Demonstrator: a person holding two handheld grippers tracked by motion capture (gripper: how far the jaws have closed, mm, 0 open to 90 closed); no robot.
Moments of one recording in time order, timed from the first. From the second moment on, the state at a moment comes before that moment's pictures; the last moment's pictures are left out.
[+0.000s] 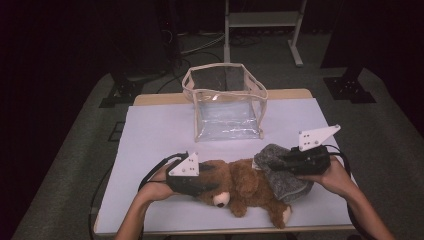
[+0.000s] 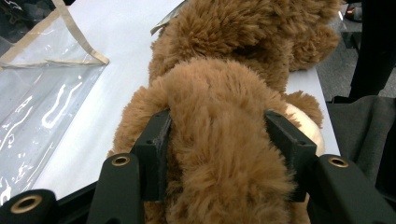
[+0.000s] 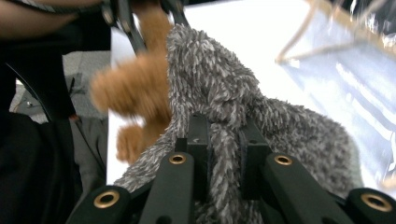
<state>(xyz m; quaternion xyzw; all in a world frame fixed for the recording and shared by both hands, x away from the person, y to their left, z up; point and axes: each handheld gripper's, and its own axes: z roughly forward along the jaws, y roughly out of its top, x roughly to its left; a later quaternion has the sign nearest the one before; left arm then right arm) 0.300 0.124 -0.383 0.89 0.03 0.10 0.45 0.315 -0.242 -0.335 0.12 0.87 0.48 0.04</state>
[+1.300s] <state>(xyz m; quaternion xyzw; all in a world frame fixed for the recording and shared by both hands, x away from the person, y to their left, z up) 0.303 0.144 -0.384 0.88 0.05 0.09 0.47 0.320 -0.150 -0.355 0.07 0.91 0.40 0.02</state>
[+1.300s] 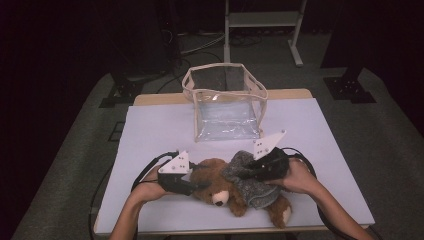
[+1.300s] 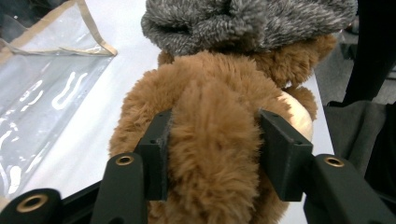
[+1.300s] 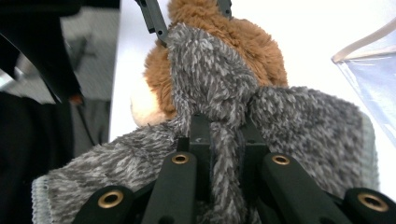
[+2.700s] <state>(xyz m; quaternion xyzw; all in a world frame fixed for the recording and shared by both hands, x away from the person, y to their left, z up) 0.297 0.134 -0.384 0.88 0.04 0.10 0.47 0.322 -0.146 -0.349 0.07 0.91 0.40 0.03</state>
